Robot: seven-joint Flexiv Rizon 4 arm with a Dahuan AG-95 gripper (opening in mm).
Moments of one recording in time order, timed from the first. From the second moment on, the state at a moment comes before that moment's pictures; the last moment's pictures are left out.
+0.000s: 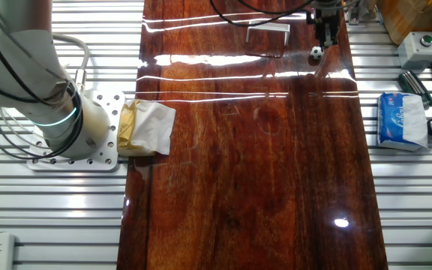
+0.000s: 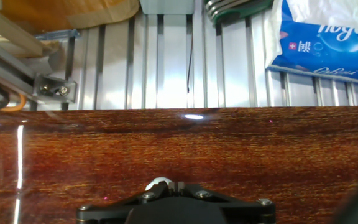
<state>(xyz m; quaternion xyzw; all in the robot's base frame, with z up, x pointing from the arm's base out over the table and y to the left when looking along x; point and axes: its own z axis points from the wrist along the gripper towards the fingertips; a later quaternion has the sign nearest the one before) 0.637 0.209 0.073 -0.01 0.99 0.01 0.13</state>
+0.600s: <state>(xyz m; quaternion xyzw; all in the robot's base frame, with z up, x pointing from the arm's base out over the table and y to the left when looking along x) 0.638 0.209 0.074 -0.02 1.00 -0.03 0.02</state>
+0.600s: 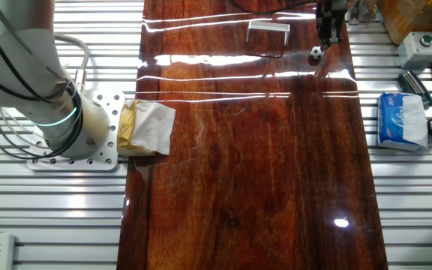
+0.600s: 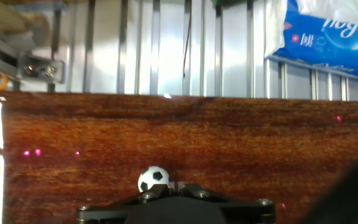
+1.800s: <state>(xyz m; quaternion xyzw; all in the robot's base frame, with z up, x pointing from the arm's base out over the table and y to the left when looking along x) 0.635 0.210 0.073 -0.06 1.00 -0.02 -0.05</state>
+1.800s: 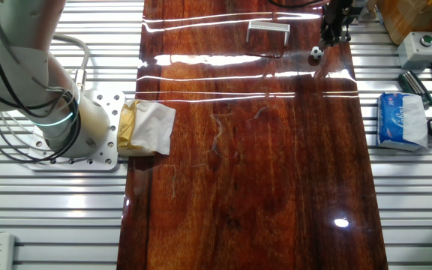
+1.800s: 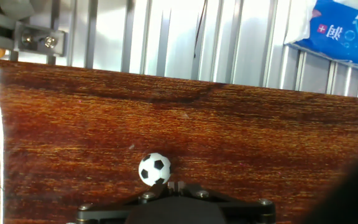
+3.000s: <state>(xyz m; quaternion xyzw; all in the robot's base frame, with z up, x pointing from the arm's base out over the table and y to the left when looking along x) 0.660 0.218 0.070 -0.04 1.00 0.00 -0.01</state>
